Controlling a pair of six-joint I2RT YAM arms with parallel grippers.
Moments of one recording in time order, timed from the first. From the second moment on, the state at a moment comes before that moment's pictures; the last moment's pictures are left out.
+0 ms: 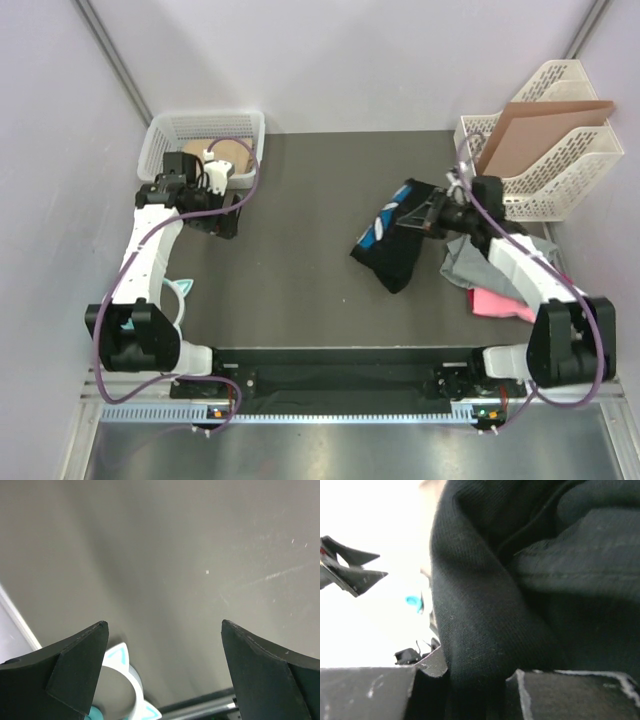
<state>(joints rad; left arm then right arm) 0.01 1.40 1.34 -0.93 0.18 0.32 0.15 1.35 0.87 -0.11 -0.70 0.75</state>
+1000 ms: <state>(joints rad) 0.02 1.43 1.32 -1.00 0.17 0.35 -0.62 0.99 0.79 -0.57 -0.50 0.72</state>
